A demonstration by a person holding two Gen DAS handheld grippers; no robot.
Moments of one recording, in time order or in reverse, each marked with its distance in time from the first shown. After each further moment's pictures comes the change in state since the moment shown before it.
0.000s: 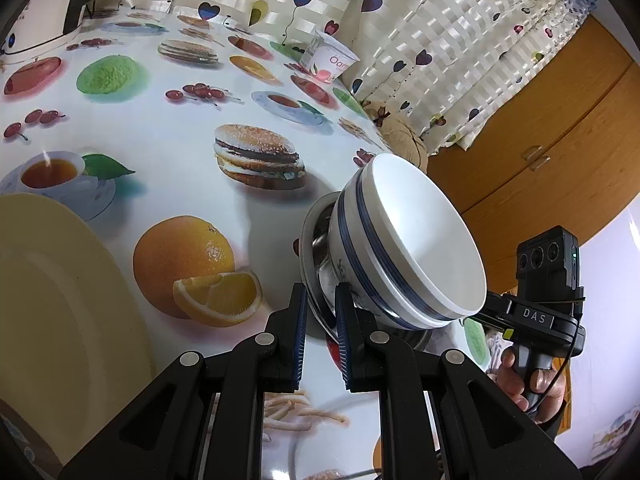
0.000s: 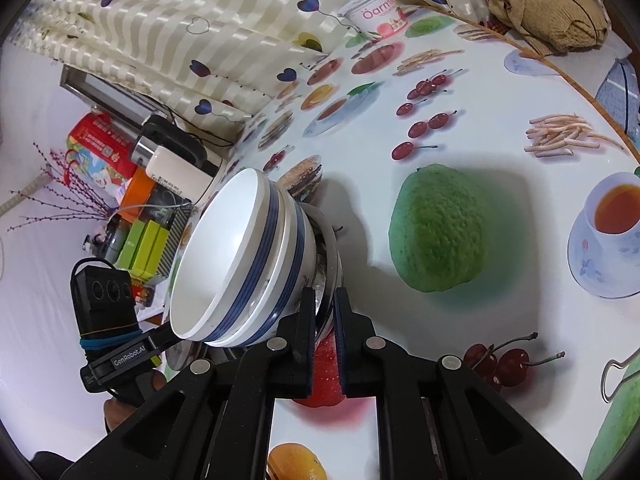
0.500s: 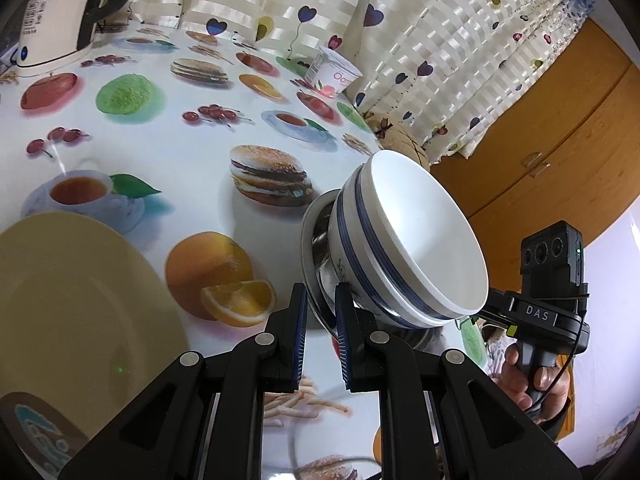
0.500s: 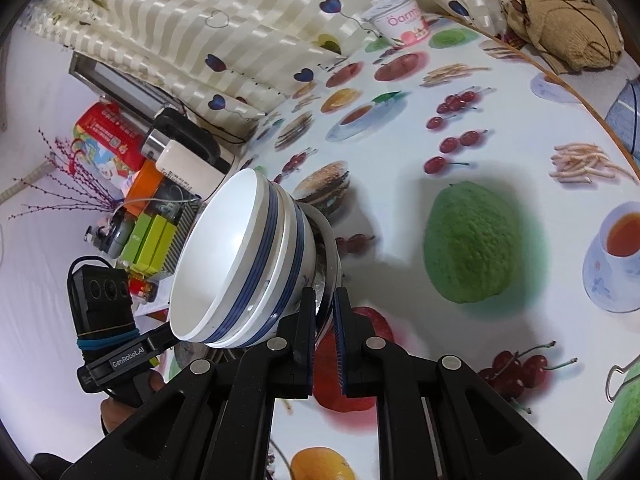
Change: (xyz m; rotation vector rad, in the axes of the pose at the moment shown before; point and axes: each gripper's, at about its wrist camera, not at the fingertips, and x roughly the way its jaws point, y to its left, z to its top) left arm -0.027 0.003 0.007 0.001 -0.029 0.024; right arm 0.001 0.030 0.006 -0.050 0.004 -0.001
